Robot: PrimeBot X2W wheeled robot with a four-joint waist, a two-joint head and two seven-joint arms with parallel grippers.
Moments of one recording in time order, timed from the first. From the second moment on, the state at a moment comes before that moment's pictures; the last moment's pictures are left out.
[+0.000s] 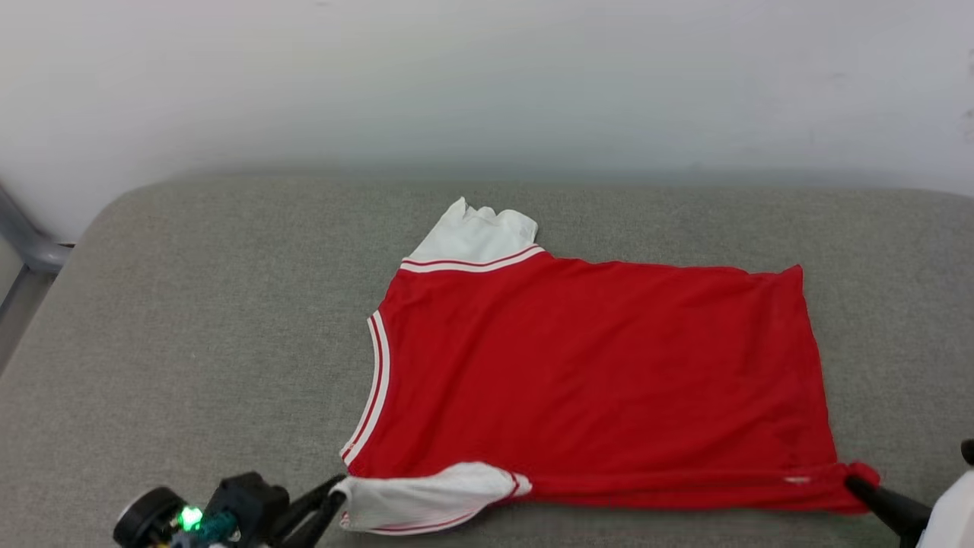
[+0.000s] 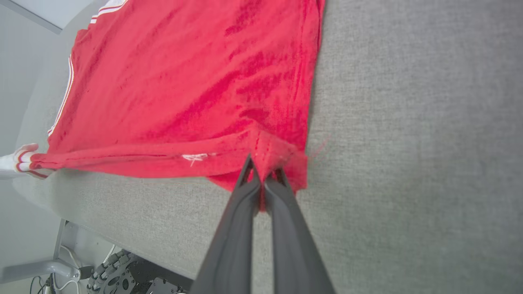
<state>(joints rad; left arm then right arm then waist) 0.00 0.80 -0.66 -0.19 -0.60 0.05 0.03 0.03 -0.64 0.22 0.23 1.06 0.13 0.39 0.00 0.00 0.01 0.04</state>
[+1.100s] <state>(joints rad) -0.50 0.58 -0.74 0.39 -0.54 -0.12 -0.03 -0.29 -0.46 0.12 0.30 0.72 0.13 0.57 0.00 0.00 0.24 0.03</state>
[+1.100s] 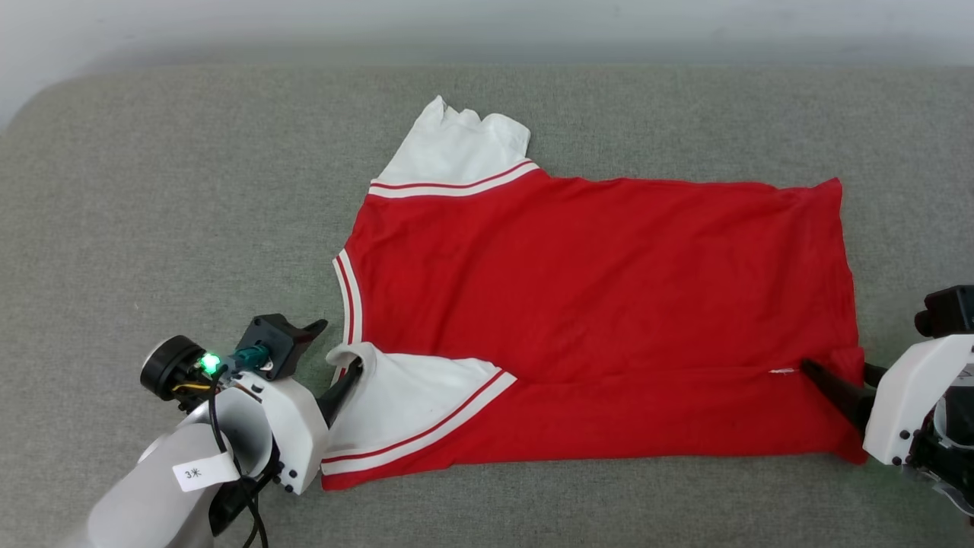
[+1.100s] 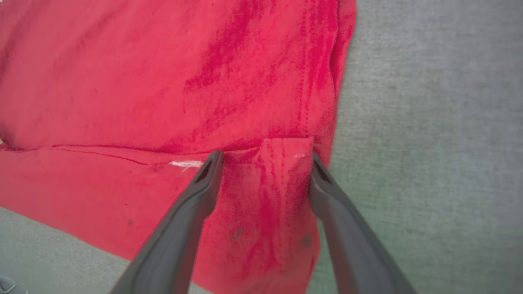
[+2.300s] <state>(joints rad) -0.10 0.63 -0.67 -0.06 -0.72 0.37 0.25 0.01 -0.22 -0.18 -0.14 0.37 0.13 0.82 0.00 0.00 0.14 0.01</state>
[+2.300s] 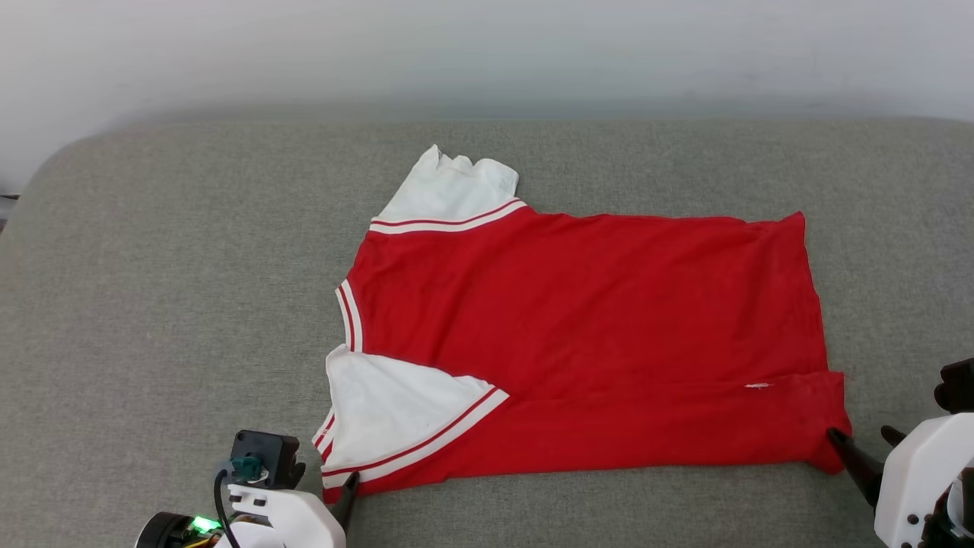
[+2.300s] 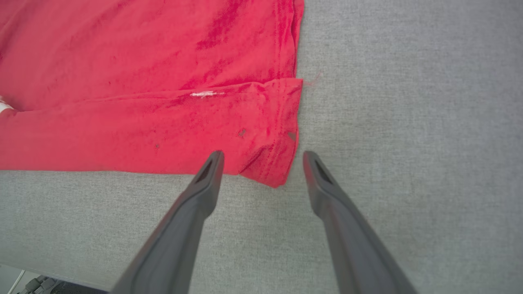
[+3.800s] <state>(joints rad) -0.17 0.61 -0.67 -0.10 -0.72 0.33 0.23 -0.08 -0.25 -0.14 0.15 0.30 0.13 0.79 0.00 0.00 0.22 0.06</state>
